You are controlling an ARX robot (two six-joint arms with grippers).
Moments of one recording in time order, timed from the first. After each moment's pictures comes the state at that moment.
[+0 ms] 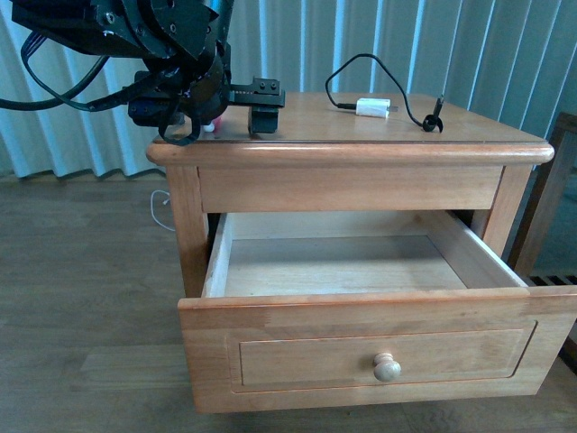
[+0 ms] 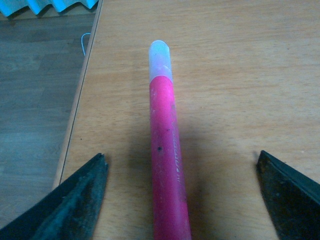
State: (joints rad) left arm -0.30 2.24 1.89 -0.07 -0.37 -0.10; right arm 0.32 0.72 0.36 0.04 -0.01 0.21
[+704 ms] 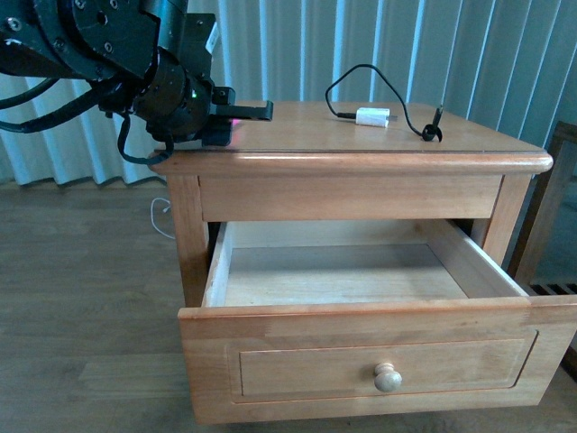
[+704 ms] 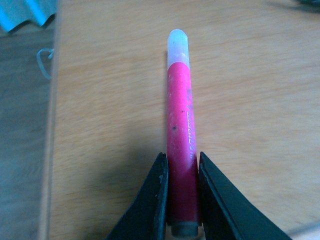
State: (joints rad) left arm -0.27 2.05 1.59 0.14 -0.10 0.02; right arm 0.32 0.72 0.36 0.04 -0.01 0.21
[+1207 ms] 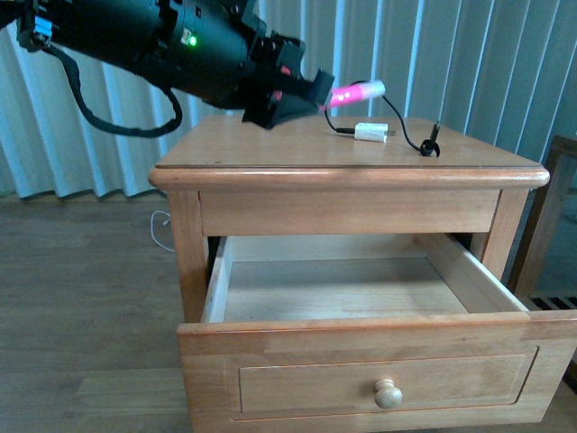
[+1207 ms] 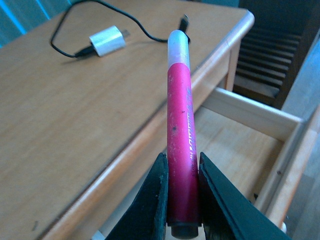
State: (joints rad) left arm -0.35 1.75 1.35 0.10 0.35 0.36; right arm 0.32 0.72 0.36 0.04 -0.01 0.21
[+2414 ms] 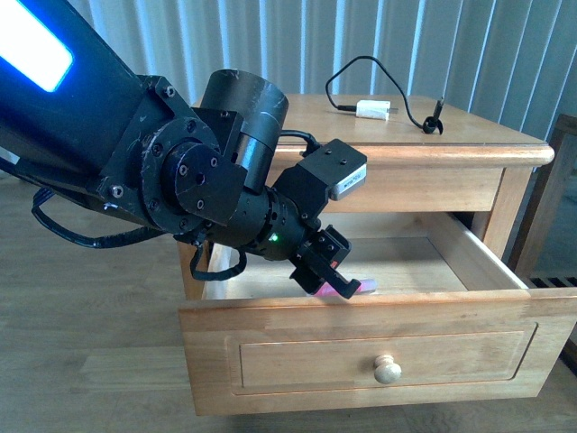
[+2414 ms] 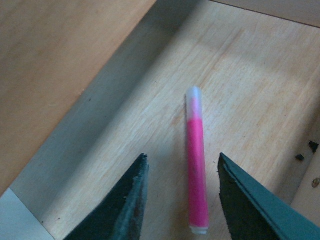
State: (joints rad) left arm -0.43 2.16 1.41 0.20 0.20 0.49; right arm 0.32 0.72 0.36 0.04 -0.01 0.21
